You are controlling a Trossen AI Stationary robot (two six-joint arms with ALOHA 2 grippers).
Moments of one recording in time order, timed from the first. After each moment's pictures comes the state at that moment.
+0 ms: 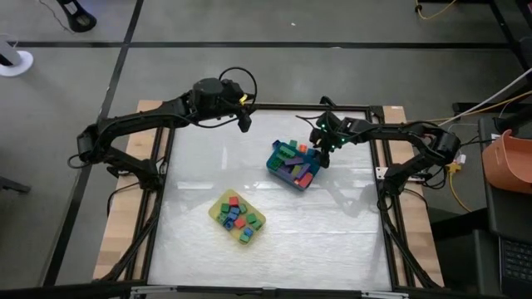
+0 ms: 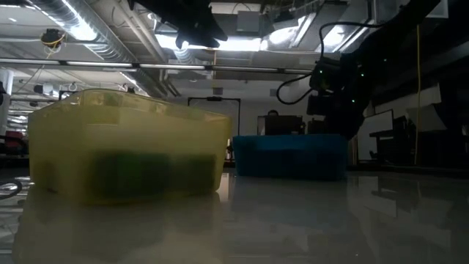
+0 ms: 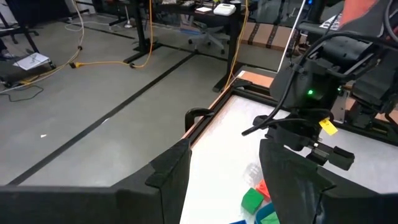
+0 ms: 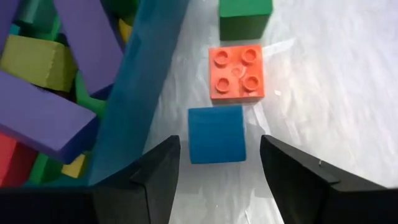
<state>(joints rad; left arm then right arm) 0.42 1.34 1.18 -0.16 -0.11 -0.03 -0.57 1.49 0.74 -0.34 -0.25 -0.24</state>
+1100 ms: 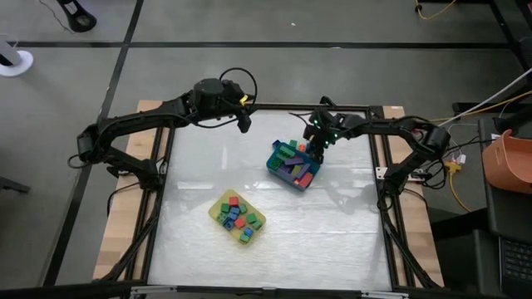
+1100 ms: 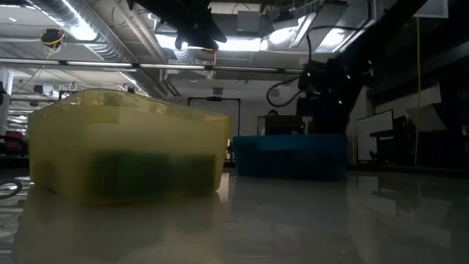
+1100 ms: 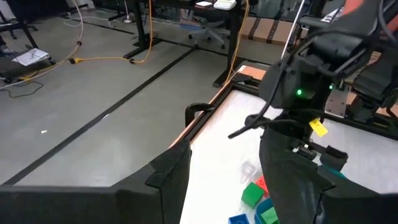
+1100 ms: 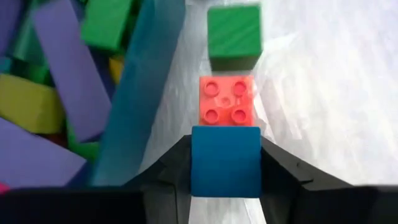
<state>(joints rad) 0.43 1.34 1.18 -0.18 -0.11 -0.03 -0.57 1.59 0.84 -0.36 -0.26 -0.24</state>
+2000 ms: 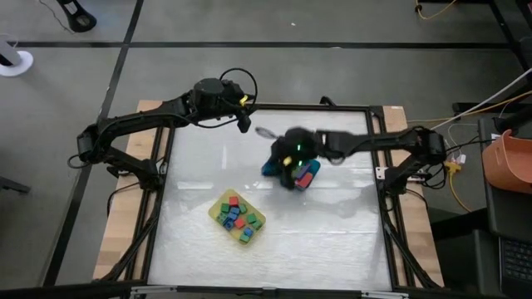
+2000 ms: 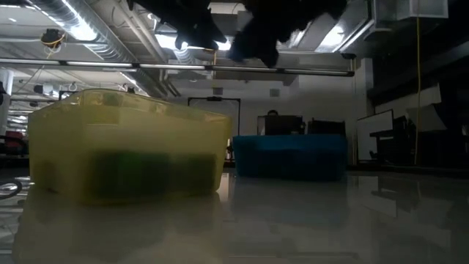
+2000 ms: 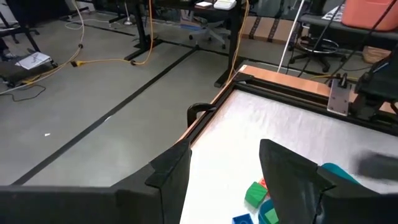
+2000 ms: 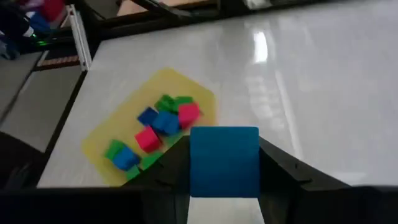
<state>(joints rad) 0.43 1.34 1.18 -0.18 -0.11 -0.01 -0.09 1.61 1.28 -0.29 -0.28 0.10</state>
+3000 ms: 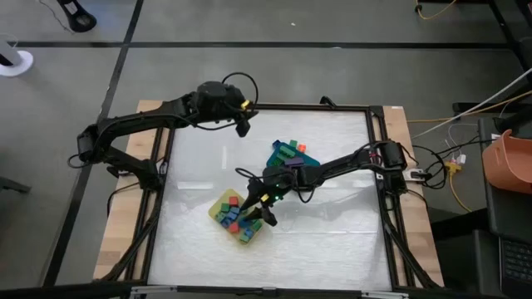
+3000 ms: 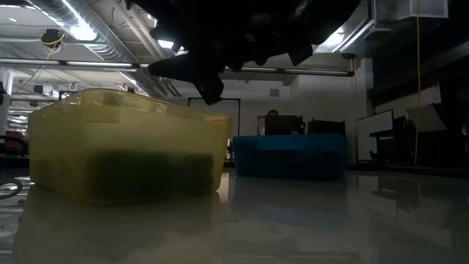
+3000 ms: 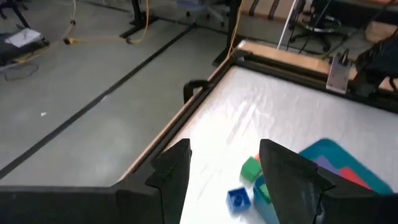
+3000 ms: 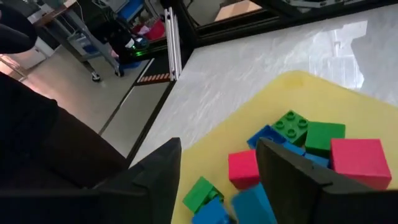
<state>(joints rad) 0.41 1.34 1.18 -0.27 -0.11 -0.03 0.12 2.00 1.28 0.34 -0.46 0.29</state>
